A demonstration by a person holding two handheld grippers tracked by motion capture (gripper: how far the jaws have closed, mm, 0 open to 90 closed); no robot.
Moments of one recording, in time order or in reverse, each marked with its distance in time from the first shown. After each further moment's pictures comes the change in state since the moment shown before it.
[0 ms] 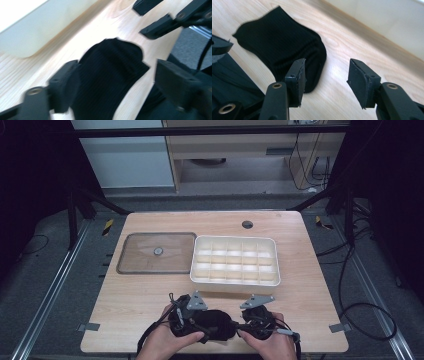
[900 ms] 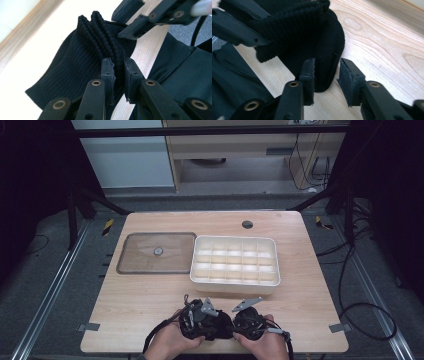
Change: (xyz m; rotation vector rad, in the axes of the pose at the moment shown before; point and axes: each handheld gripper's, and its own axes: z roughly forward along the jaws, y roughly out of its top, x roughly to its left) left arm -0.010 0.006 0.036 0.166 -0.107 0.097; right arm 0.002 -0.010 0.033 0.111 0.095 0.003
